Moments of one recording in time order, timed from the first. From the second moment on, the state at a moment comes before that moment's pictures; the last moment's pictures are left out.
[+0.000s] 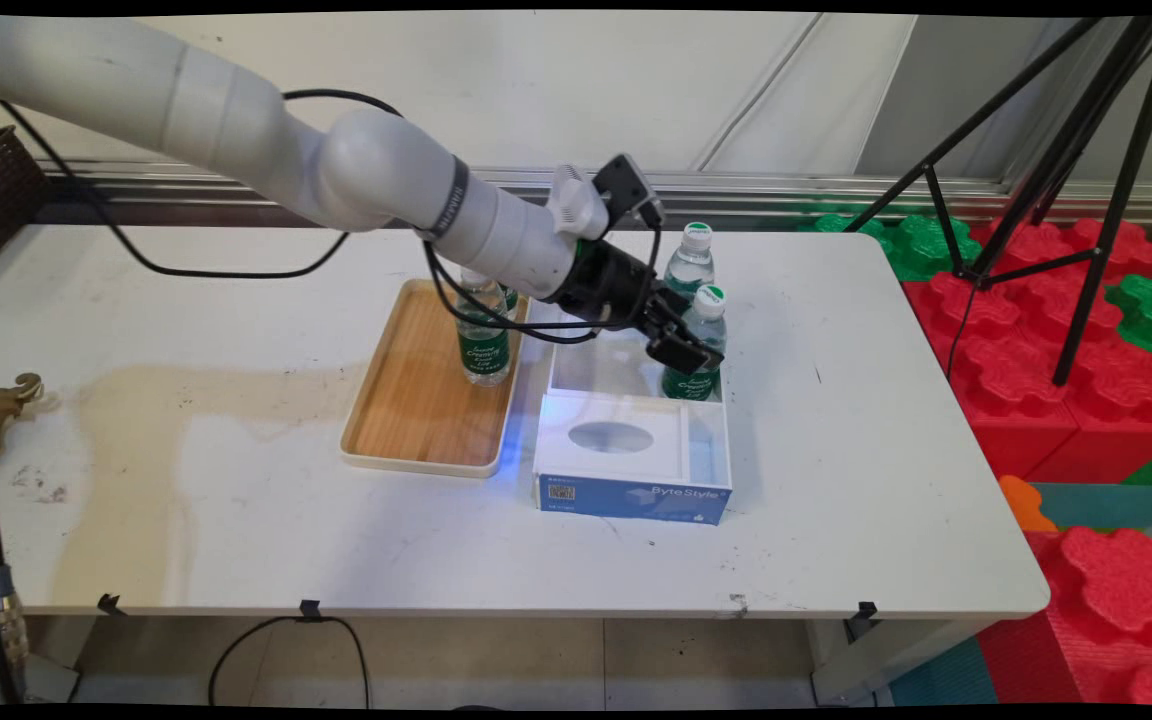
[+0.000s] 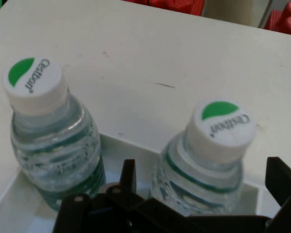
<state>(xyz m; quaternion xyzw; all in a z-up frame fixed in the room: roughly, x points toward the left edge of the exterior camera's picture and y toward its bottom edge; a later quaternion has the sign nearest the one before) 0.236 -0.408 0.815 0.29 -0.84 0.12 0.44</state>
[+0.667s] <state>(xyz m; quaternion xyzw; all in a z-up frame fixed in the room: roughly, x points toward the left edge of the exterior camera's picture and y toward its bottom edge) 0.224 -0.430 0.795 0.27 -0.84 0.12 0.45</state>
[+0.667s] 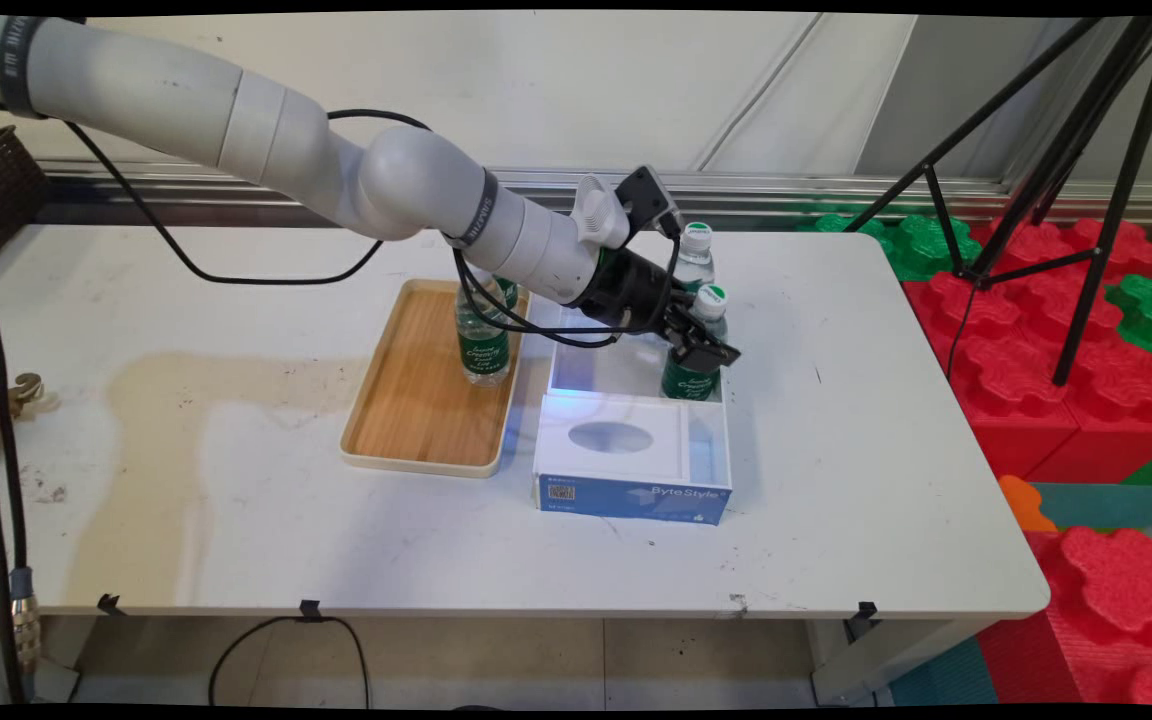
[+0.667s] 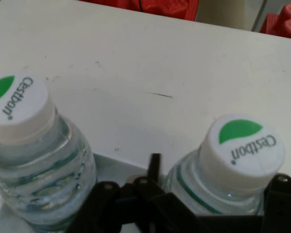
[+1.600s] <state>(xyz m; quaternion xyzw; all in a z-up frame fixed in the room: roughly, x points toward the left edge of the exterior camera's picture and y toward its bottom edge) 0.244 -0.418 0.861 0.27 -0.83 0.11 0.47</state>
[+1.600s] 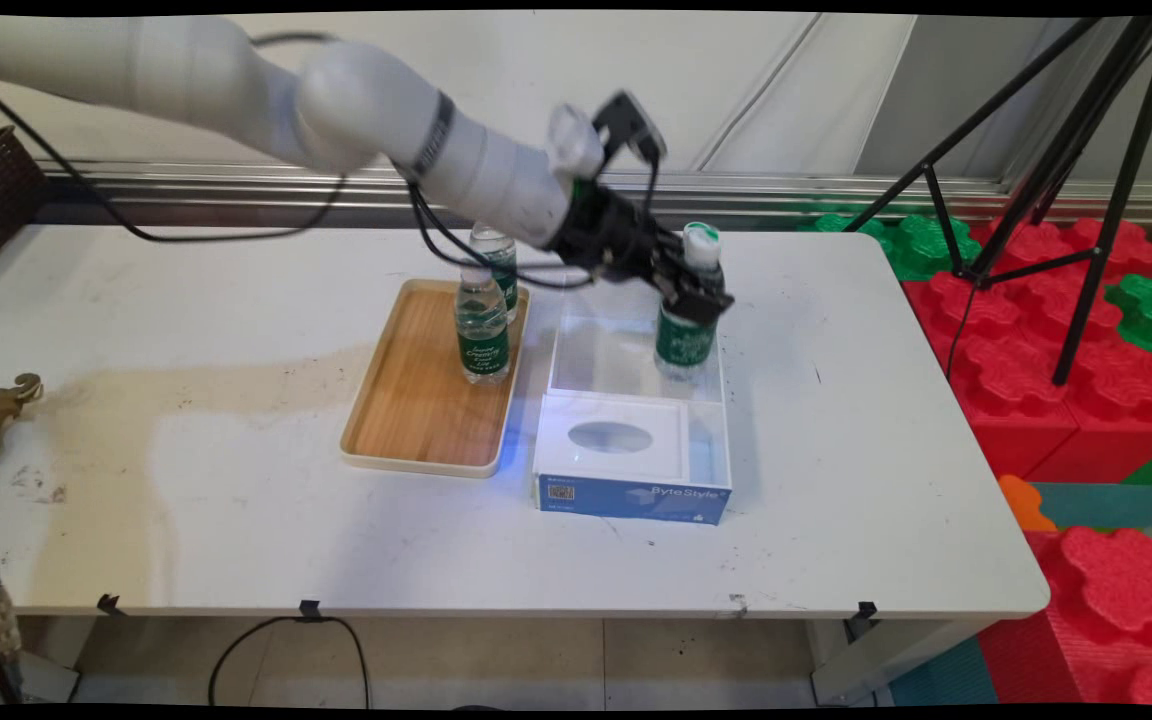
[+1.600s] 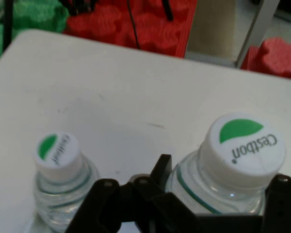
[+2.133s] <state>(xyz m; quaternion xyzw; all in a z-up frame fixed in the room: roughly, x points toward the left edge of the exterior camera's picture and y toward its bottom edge) 0.302 -0.372 0.966 0.28 -0.83 0.12 0.47</state>
